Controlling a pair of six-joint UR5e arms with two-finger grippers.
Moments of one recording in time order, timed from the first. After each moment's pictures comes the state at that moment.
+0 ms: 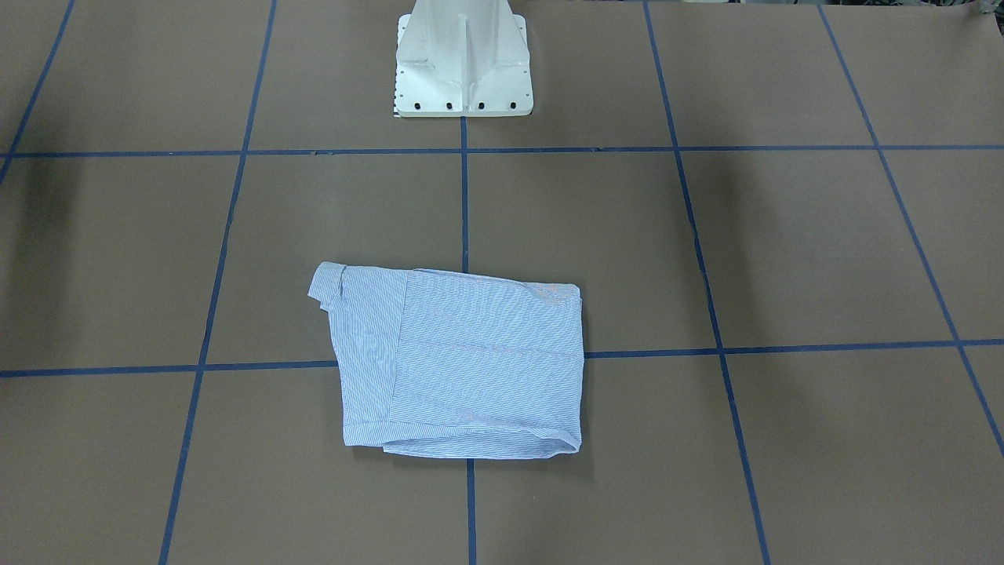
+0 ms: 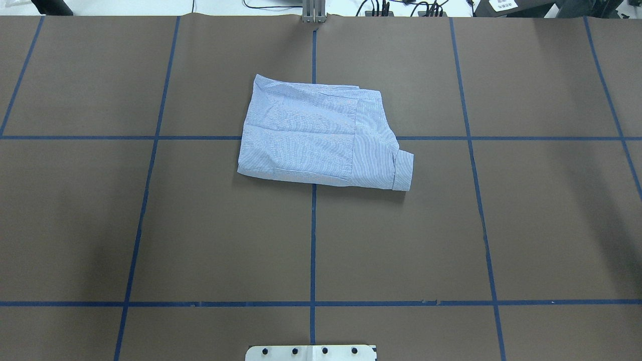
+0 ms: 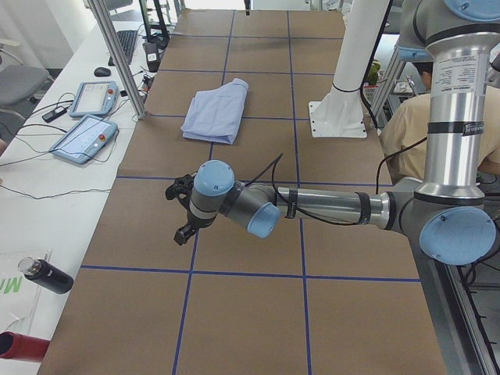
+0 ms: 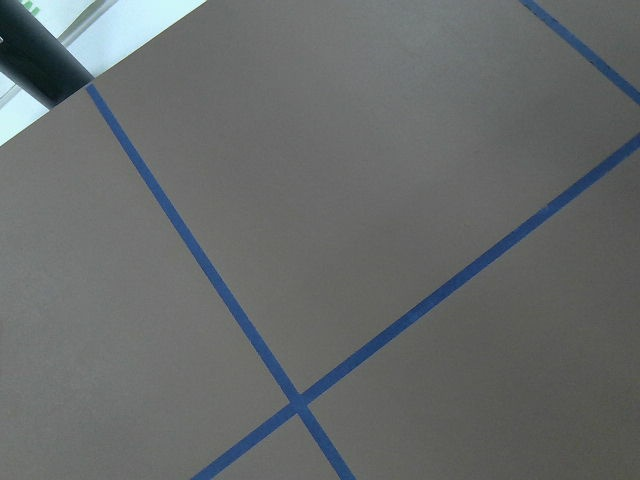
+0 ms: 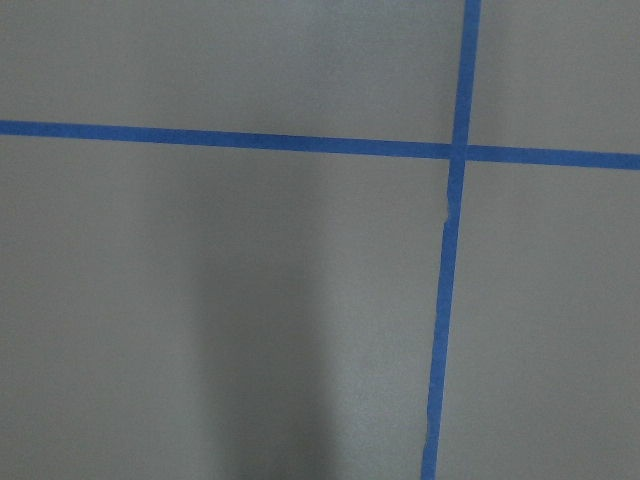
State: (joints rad) left arm -1.51 -1.55 -1.64 -2.06 -2.35 0.24; right arm 1.46 -1.59 1.69 -1.67 2.41 0.02
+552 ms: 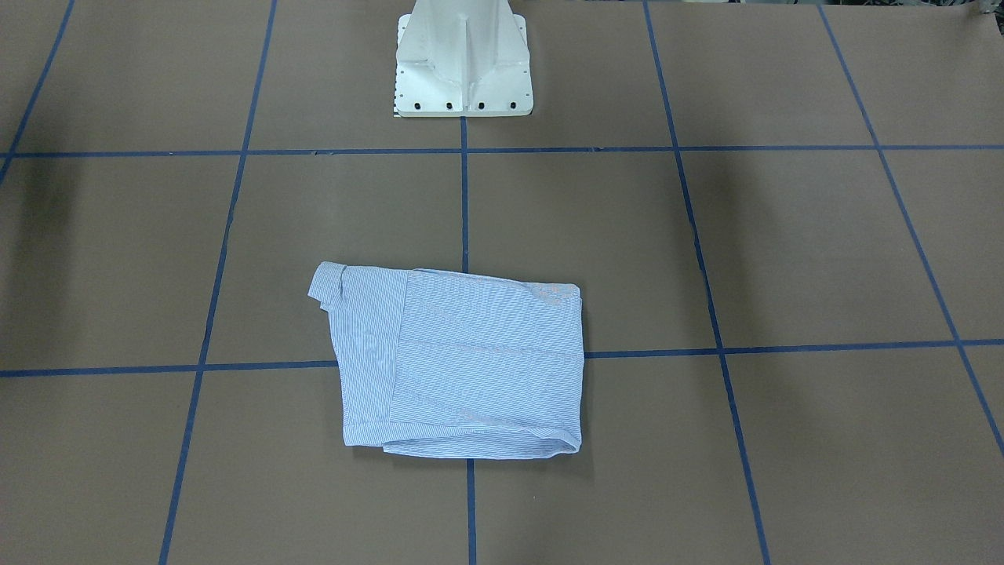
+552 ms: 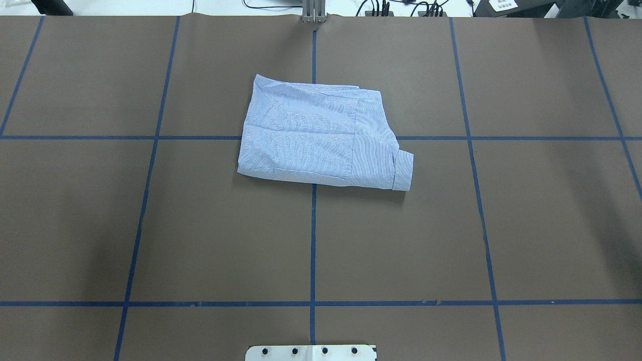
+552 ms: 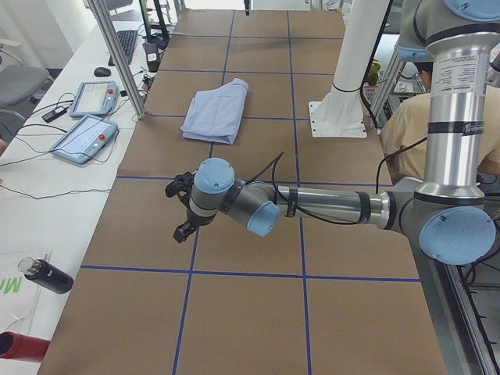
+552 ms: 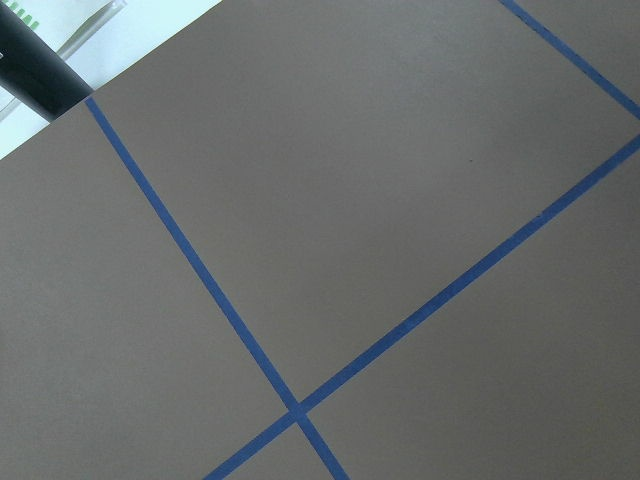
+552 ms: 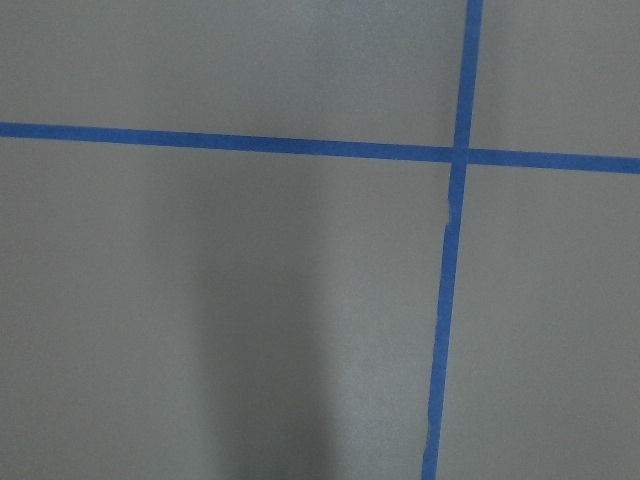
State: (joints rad) left arm -1.51 -1.55 -1.65 -2.07 -2.35 0.24; right arm 1.46 -1.59 1.69 -1.67 2.41 0.02
